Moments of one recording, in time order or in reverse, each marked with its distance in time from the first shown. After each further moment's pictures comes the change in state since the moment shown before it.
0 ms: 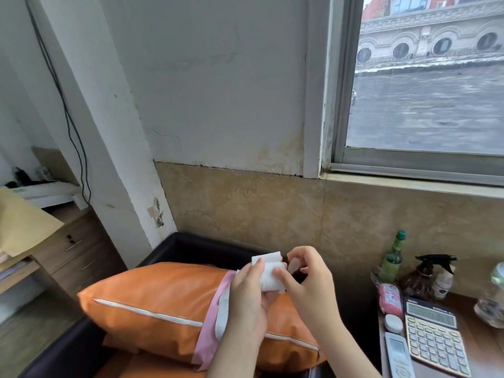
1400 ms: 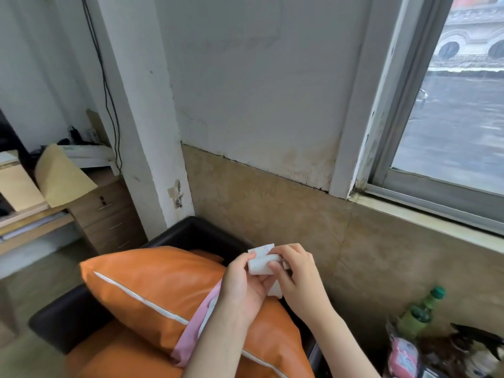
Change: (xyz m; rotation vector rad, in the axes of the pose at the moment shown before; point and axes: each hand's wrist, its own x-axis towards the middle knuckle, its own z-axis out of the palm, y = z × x) left_hand 0.075 0.015 0.053 -0.268 0.077 -0.095; right_hand 0.104 0.048 0.010 -0.029 -0.464 -0.258
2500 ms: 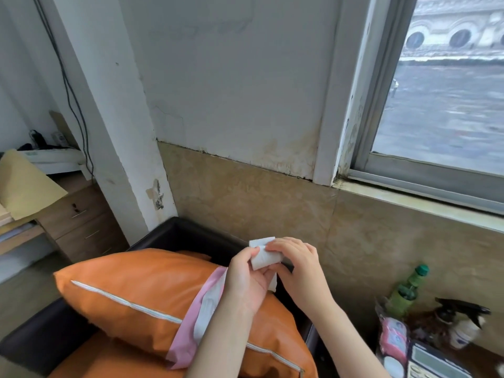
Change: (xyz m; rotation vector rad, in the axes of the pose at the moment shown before) left_hand 0.026 -0.021 0.005 -0.004 -0.027 -0.059; right_hand -0.007 0.039 0.007 -0.111 0.130 0.010
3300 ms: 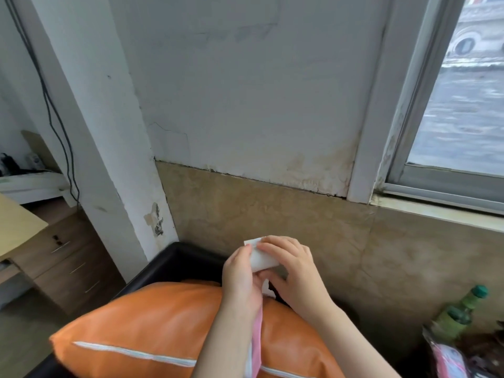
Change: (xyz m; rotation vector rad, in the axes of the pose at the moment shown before) left_hand 0.092 0.105 -0.033 0.128 0.075 0.133; right_hand 0.088 -0.026 0.100 -0.088 0.035 -0.116
